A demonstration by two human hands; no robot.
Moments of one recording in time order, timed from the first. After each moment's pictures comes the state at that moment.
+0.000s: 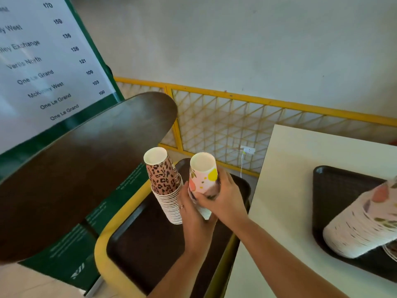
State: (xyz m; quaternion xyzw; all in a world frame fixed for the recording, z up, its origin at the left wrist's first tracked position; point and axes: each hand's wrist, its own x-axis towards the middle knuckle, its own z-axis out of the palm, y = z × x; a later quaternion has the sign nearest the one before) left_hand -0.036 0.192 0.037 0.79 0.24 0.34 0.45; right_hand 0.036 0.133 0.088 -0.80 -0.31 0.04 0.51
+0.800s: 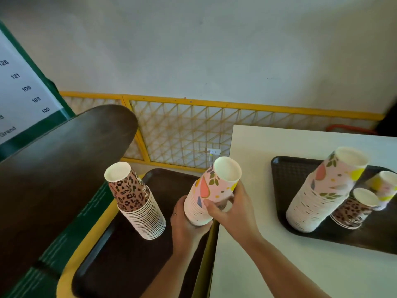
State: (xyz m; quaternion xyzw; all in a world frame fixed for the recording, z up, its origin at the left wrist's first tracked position) left_hand -0.013 0.189 0.002 0.79 0.19 0.24 0.53; right_hand 0.024 0.061 0.096 -0.77 -0.18 0.00 0.62
